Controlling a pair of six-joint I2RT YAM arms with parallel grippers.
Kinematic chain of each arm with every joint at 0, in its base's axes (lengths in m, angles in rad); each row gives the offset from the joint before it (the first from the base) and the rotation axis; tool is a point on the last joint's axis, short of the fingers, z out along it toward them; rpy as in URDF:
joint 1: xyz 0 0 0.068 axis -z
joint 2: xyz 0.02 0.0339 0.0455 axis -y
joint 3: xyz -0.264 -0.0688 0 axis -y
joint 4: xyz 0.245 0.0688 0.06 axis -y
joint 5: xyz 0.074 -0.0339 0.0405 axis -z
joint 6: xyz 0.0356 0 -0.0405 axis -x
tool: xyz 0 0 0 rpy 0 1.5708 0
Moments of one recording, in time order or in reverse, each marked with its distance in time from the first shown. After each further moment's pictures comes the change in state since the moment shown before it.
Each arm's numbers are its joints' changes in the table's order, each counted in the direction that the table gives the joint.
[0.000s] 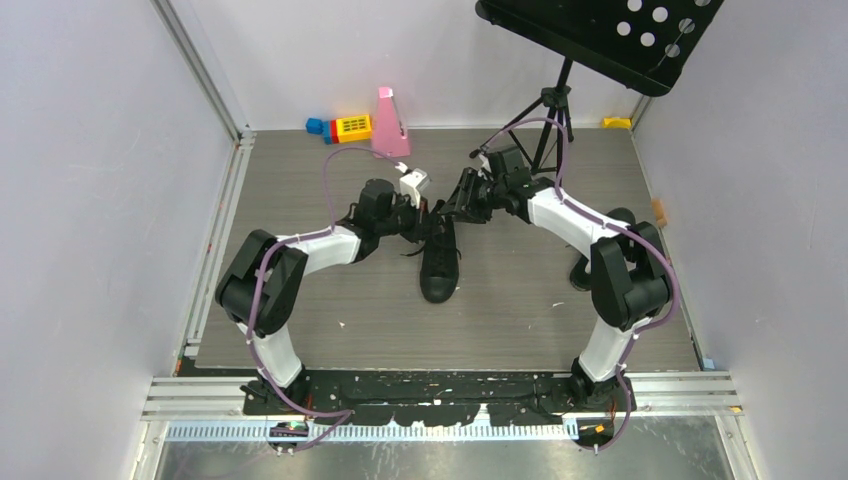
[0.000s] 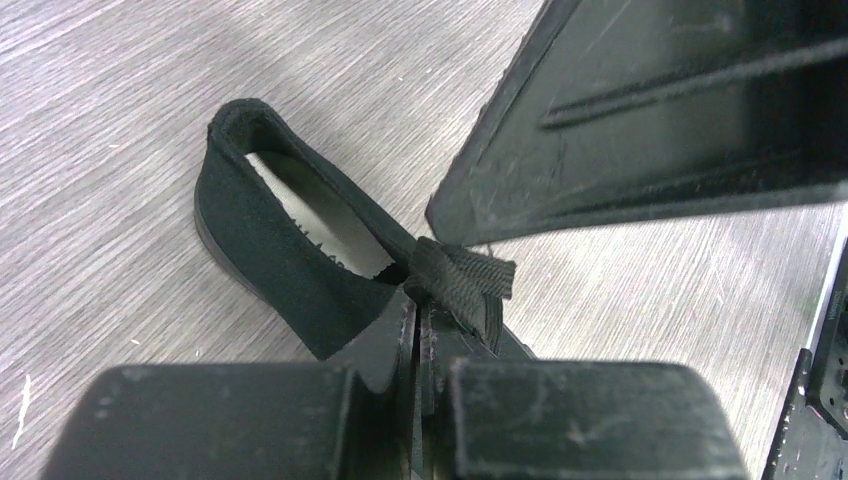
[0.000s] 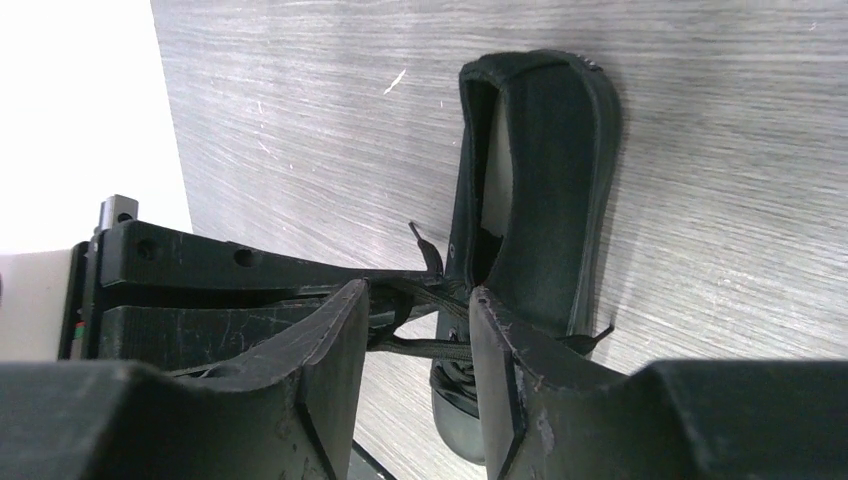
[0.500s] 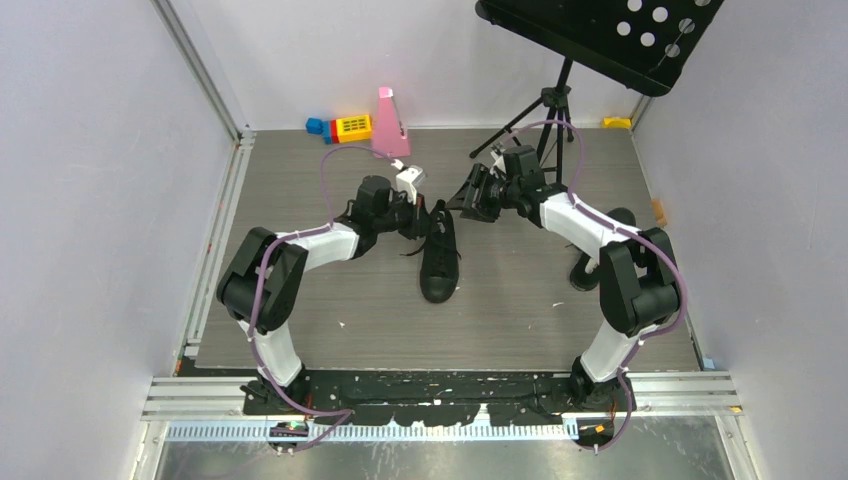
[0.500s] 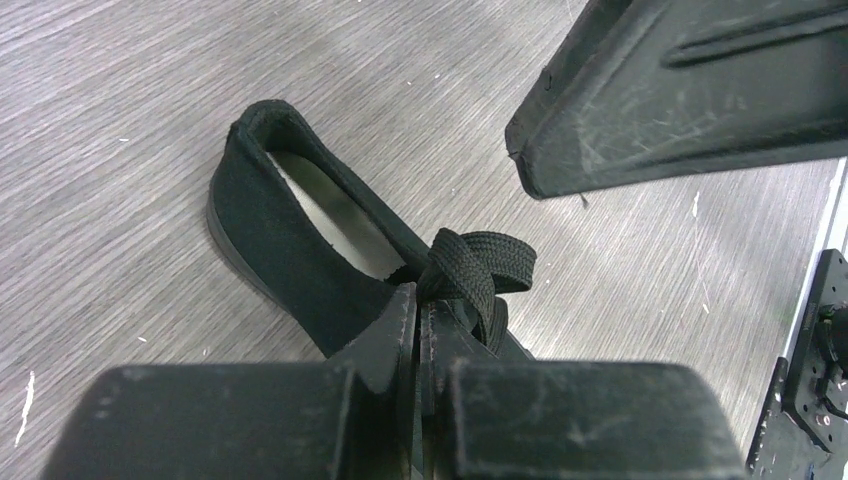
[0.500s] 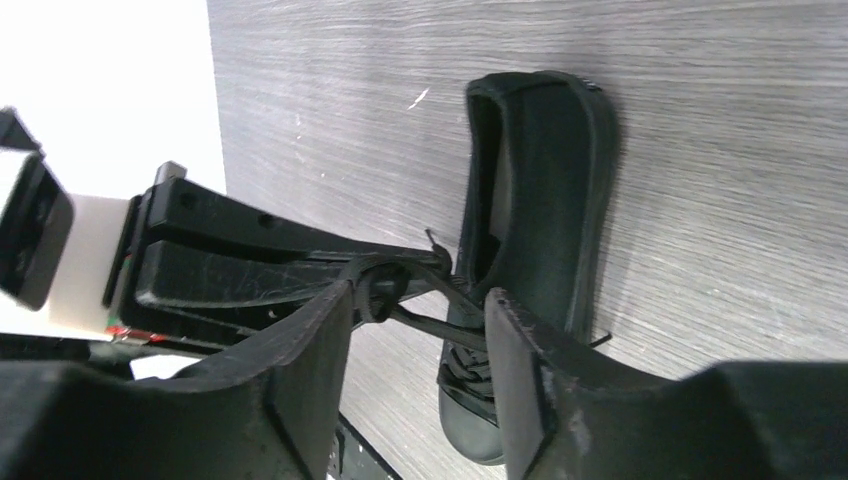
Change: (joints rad) left arm -0.024 -0.019 0.020 -0.007 0.027 0.044; right arm 0.057 0.051 -0.082 0.109 -0.069 -0.027
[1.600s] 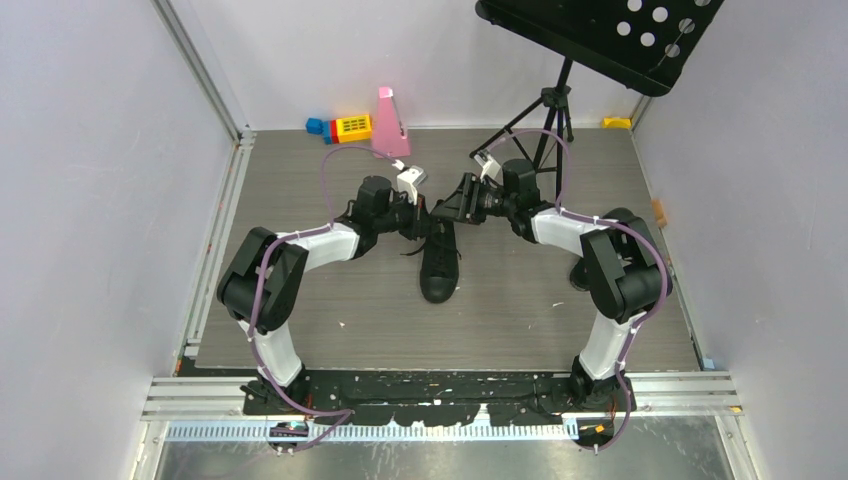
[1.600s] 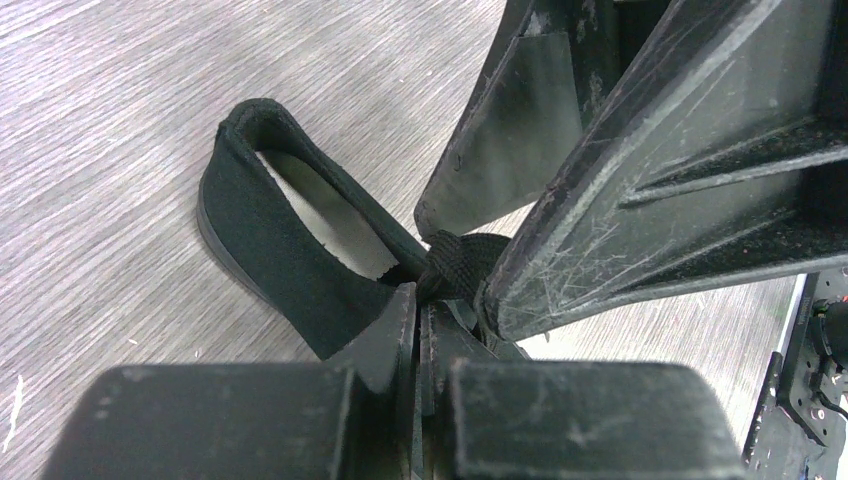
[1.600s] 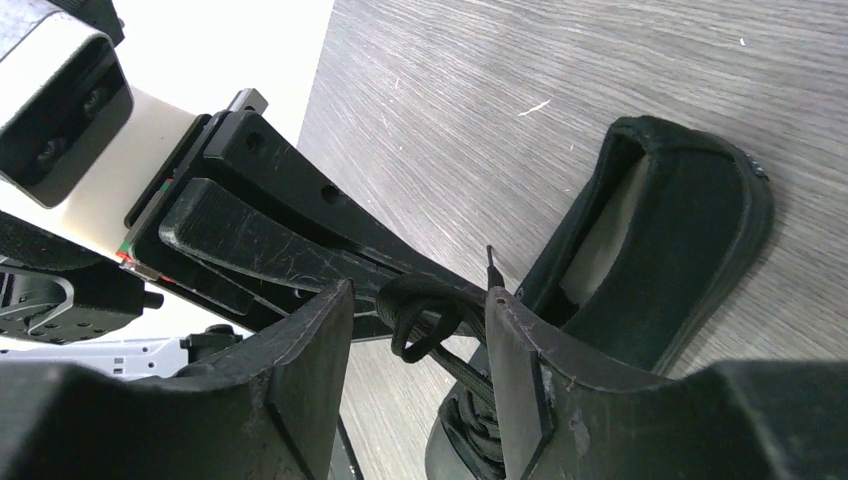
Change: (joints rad) left arm 0.000 -0.001 0.000 -0.001 0.011 0.000; right arm 0.000 -0.093 -0.154 0.508 -0.277 0.033
